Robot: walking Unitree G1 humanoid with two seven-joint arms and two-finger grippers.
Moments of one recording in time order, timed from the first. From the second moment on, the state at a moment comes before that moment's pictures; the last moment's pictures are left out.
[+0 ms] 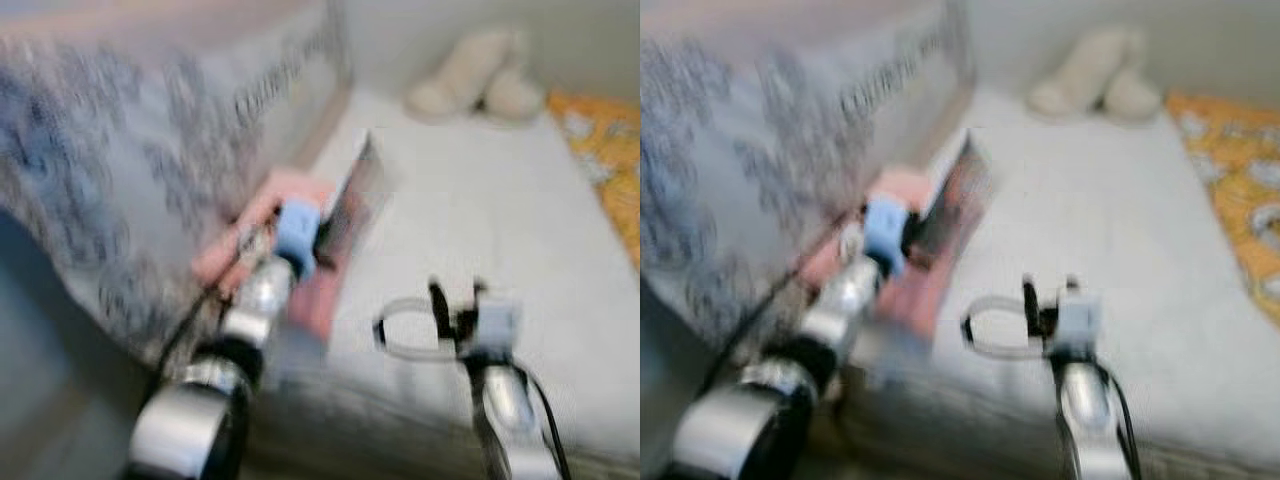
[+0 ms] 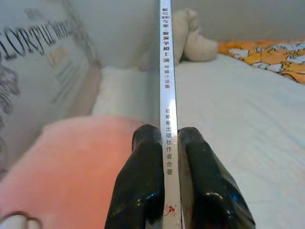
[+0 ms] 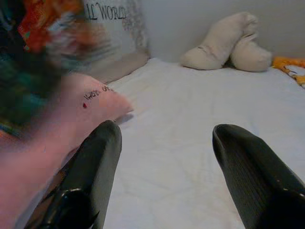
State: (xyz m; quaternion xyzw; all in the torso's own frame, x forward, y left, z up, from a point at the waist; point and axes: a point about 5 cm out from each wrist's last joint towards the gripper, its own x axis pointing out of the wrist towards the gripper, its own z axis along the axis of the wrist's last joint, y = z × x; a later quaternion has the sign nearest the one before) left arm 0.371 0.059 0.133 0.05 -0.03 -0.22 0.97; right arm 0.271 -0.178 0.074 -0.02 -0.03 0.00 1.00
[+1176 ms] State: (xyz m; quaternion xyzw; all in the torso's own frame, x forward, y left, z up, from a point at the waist) left arm 0.358 0.028 0.093 0.00 0.16 -0.22 0.96; right arm 0.190 -0.194 0.081 -0.09 0.06 0.06 0.99
